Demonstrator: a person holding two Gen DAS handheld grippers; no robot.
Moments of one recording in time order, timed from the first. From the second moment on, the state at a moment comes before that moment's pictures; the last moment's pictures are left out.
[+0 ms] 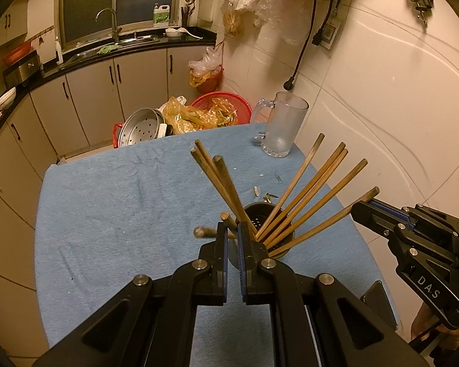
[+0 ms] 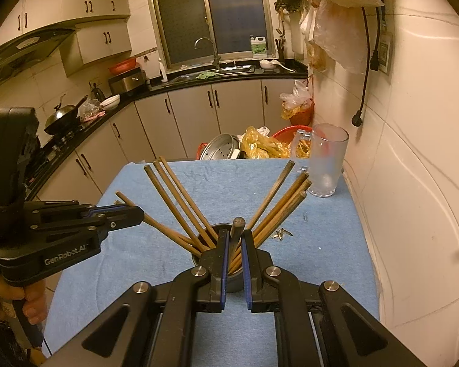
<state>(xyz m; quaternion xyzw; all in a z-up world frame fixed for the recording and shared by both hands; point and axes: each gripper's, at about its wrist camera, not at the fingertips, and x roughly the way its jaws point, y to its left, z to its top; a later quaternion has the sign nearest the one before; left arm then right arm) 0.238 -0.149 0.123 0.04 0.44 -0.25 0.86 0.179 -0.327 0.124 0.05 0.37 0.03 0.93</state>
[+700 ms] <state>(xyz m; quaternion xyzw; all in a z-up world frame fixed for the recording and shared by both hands) 0.224 -0.142 0.136 0.05 0.42 -0.24 0.87 0.161 -0.331 0.139 0.05 0.35 0.01 0.94</state>
